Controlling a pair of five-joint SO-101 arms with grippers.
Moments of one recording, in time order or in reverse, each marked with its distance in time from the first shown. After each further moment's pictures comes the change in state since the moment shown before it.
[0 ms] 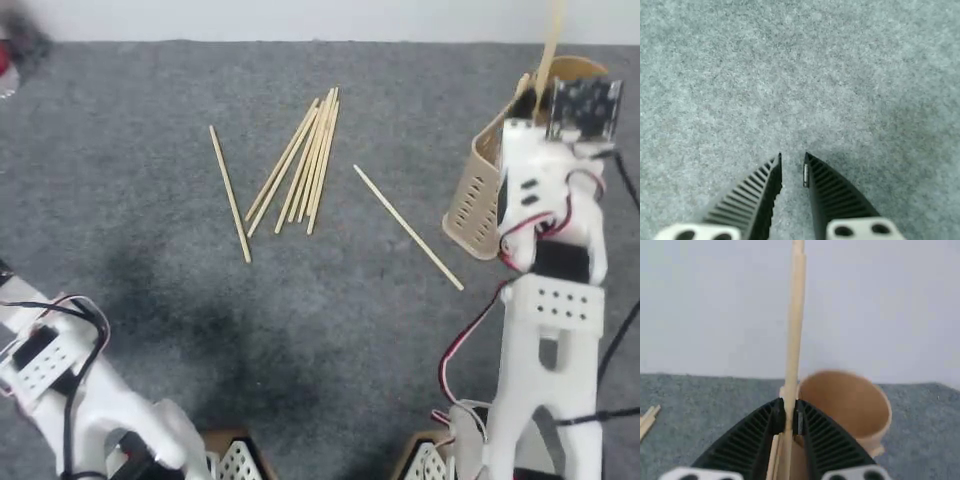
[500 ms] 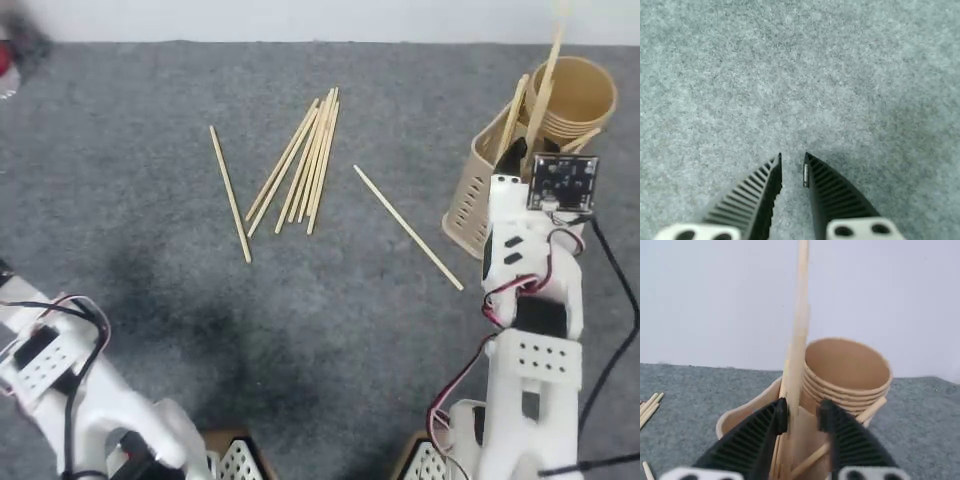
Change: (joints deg) left arm 0.0 0.0 0.0 0.0 0.0; right arm -0.1 -15.5 18.6 -7.4 0.0
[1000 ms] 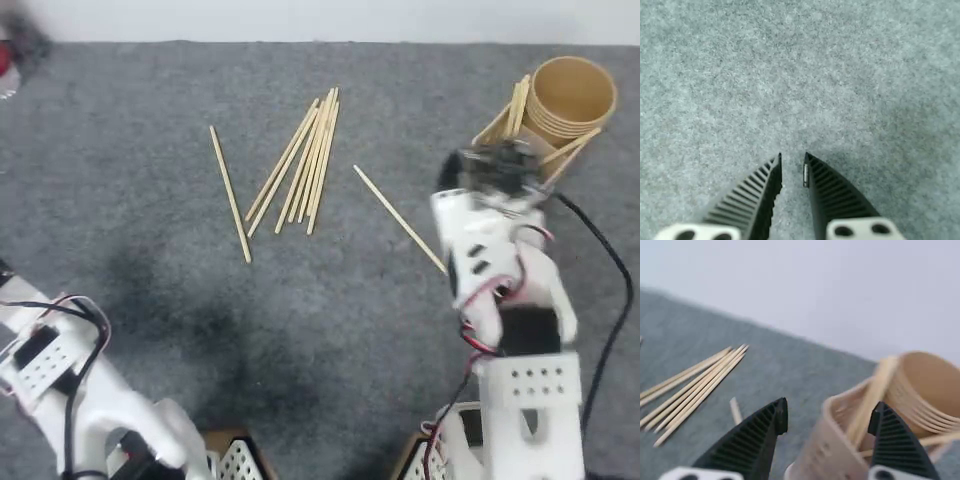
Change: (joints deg) left arm 0.0 0.0 0.0 0.0 0.0; right arm -17.8 -0.5 -18.2 35.4 7.9
